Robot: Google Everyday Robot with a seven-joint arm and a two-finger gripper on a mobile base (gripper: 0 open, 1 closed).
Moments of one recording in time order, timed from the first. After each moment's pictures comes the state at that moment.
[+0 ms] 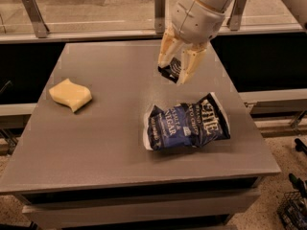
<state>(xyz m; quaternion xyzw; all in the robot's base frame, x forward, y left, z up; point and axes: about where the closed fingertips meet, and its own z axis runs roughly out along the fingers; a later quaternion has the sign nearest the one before) 0.538 -0.048 0.961 -0.91 0.36 0.05 0.18</state>
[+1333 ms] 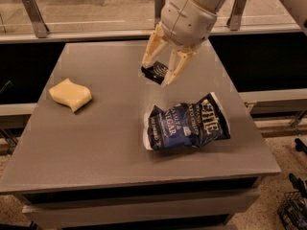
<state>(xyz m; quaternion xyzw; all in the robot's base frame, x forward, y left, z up) 0.512 -0.024 0.969 -0.92 0.31 0.09 0.20</state>
